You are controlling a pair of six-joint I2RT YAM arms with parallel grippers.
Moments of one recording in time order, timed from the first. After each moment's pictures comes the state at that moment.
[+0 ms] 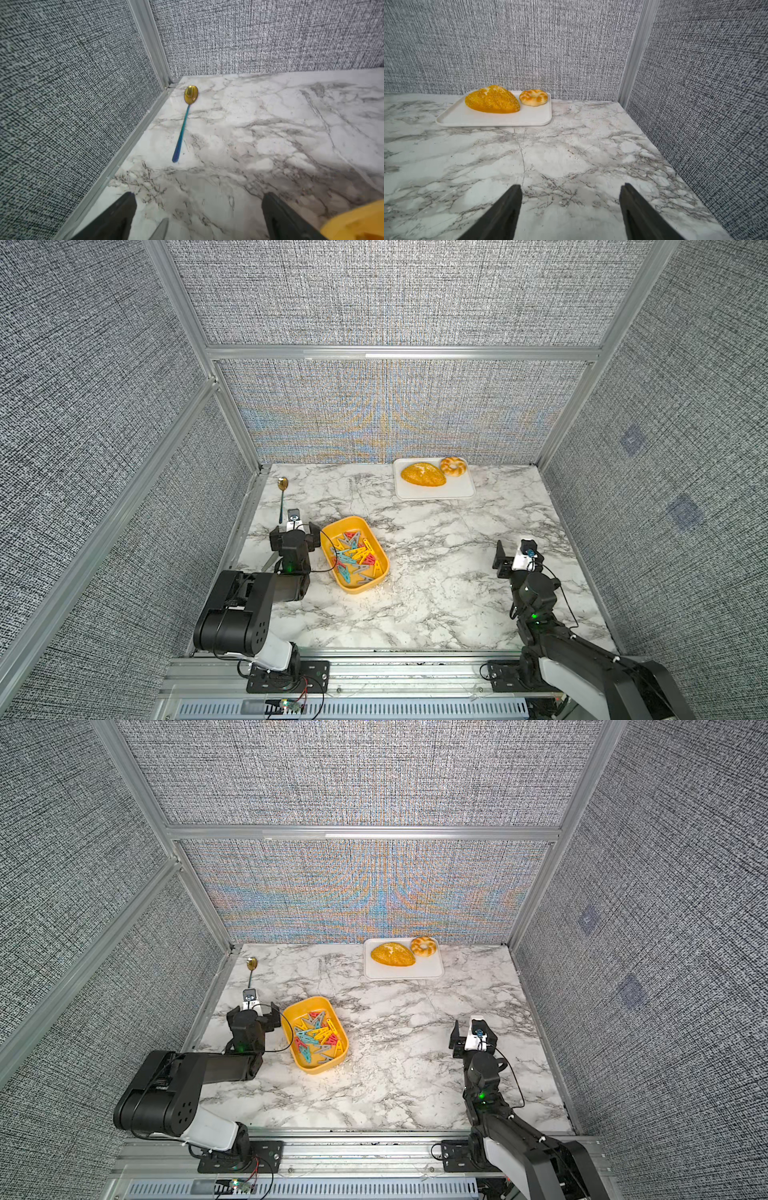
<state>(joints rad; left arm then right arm) -0.12 1.54 0.40 0.82 -0.38 0.04 0.20 0.93 0.01 0.88 0.33 -0.05</state>
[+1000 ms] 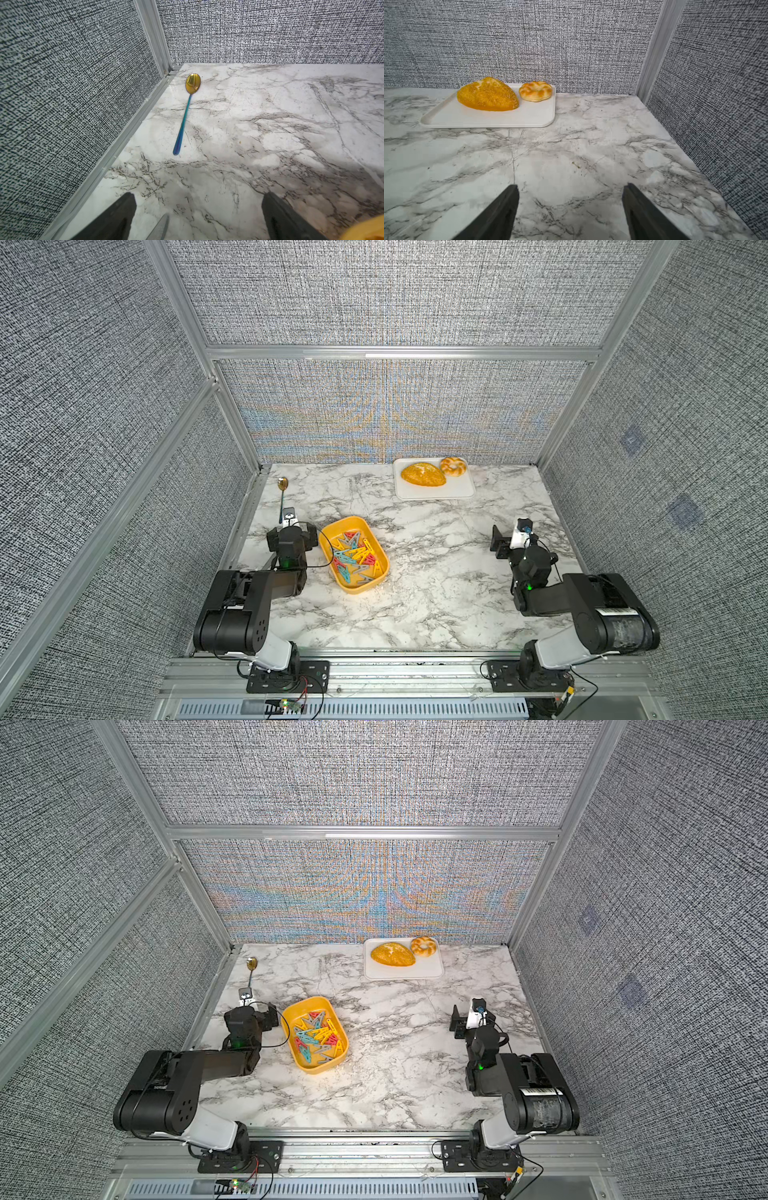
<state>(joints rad) -0.08 1.54 0.43 0.73 -0.34 0.00 -0.01 1.53 0.22 1.18 0.05 -0.02</state>
